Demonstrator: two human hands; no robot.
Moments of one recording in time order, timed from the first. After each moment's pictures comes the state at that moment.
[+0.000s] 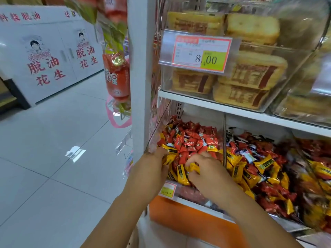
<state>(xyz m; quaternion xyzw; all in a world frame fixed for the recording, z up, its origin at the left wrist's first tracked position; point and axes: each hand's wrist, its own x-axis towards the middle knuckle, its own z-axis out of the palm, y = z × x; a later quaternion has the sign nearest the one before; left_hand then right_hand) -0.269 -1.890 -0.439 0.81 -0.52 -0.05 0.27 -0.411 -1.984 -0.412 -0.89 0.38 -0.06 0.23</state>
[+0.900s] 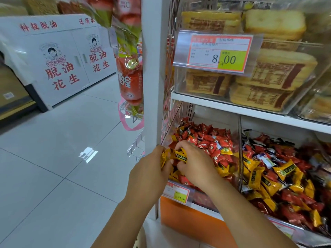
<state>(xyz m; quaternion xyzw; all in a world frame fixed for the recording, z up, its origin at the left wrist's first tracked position) -0.262 -1.876 -0.421 0.85 -0.44 -0.06 0.30 -0.347 -1.995 -0.434 -0.91 0.33 -0.12 0.23</state>
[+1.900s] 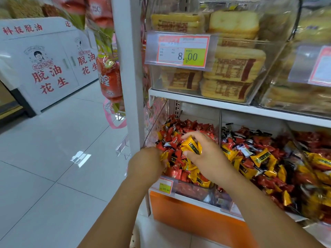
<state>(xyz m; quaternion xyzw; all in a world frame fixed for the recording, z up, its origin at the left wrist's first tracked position) -0.269 -1.911 -0.428 0.88 -0.46 -0.07 0.11 -0.417 -2.002 -0.398 -0.85 0.33 -0.20 0.37</state>
